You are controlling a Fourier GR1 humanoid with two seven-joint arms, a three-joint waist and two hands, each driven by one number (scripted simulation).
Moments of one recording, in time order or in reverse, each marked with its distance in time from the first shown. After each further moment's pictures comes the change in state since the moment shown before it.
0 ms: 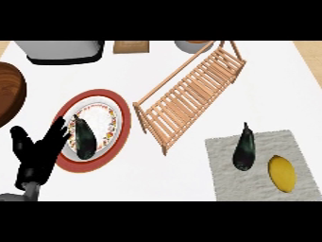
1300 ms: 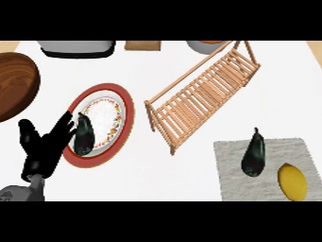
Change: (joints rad) left arm -0.048 -0.045 0.036 0.036 -0.051 -0.084 0.023; right arm -0.167 -0.155 0.248 -0.543 0.386 -0.183 1.114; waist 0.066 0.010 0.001
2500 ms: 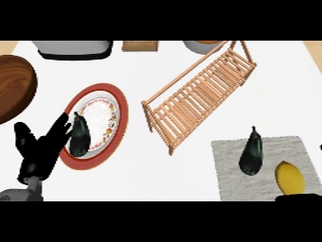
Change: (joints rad) left arm 0.028 -0.062 0.104 -0.005 -0.088 -0.072 0.009; right arm -0.183 0.304 0.208 0.191 0.447 0.102 0.170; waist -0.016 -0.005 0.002
